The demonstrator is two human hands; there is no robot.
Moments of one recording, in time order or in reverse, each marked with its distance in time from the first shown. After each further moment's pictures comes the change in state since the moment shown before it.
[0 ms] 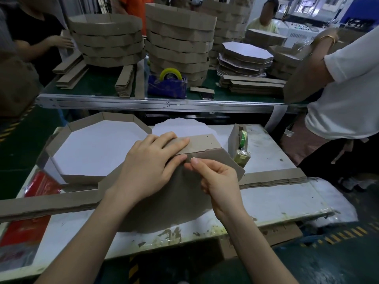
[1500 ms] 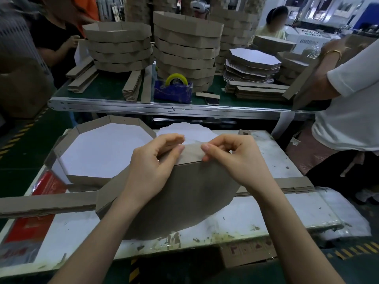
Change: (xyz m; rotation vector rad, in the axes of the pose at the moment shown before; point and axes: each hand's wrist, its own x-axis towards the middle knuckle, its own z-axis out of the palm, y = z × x) left_hand -0.003 0.026 -0.003 -0.762 0.321 -0.196; right_hand 0.025 -0.075 -0.026 -0.579 -0.178 -0.394
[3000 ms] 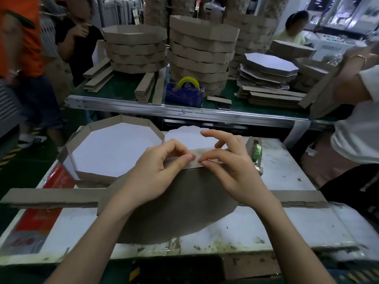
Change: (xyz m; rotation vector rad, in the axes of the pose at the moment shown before) left_hand 0.010 -0.005 -0.006 0.042 -0.213 -0.051; right_hand 0.010 0.030 0.003 -0.385 -0.072 -0.581
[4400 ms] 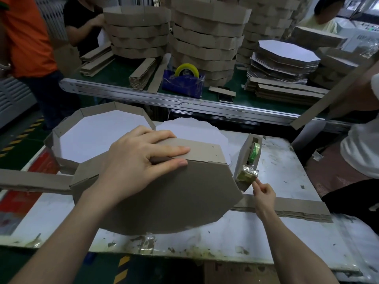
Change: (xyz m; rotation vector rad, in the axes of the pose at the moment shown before) left_hand 0.033 0.010 0.049 0.642 0.117 0.139; right_hand -0.158 0.297 0.054 0.474 0.510 1.343
